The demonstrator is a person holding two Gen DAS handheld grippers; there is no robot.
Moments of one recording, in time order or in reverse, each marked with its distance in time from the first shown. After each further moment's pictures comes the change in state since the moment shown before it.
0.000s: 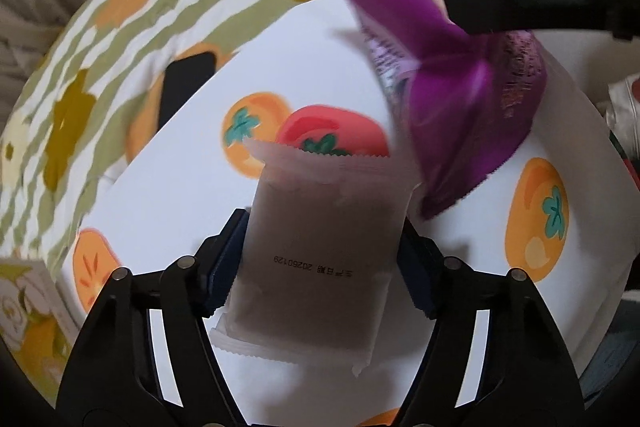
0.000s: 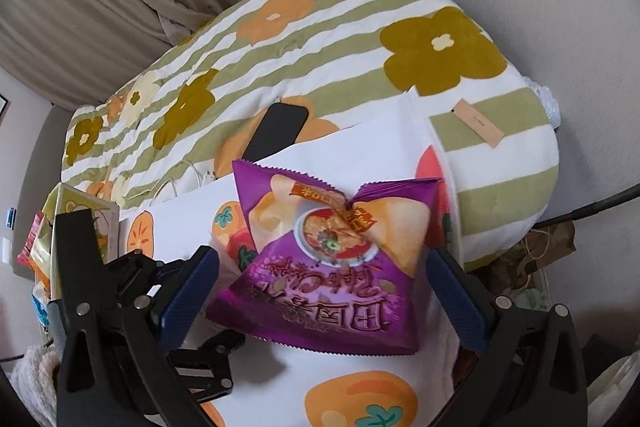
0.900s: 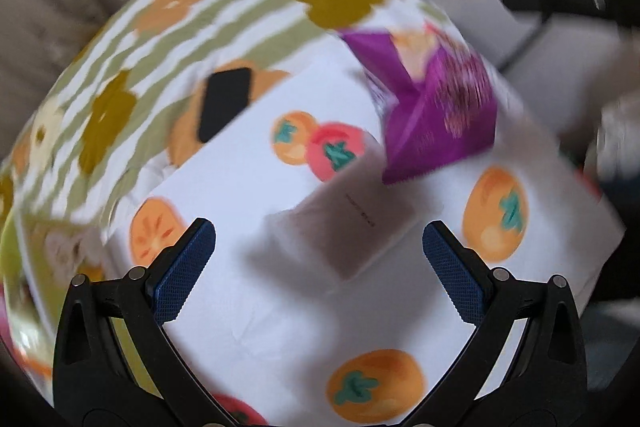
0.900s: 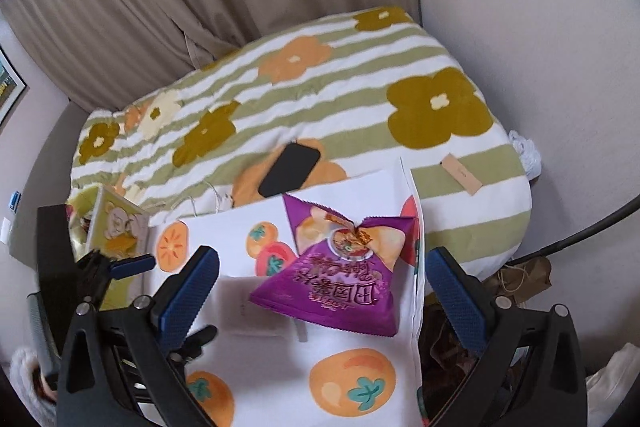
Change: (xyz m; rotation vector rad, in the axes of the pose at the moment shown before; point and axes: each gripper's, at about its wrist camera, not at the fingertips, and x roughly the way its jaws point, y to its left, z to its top) left arm -0.074 -0.014 -0.011 0.019 -0.034 0.073; right arm -0.078 0.016 -0.004 -0.095 -0.131 -0.030
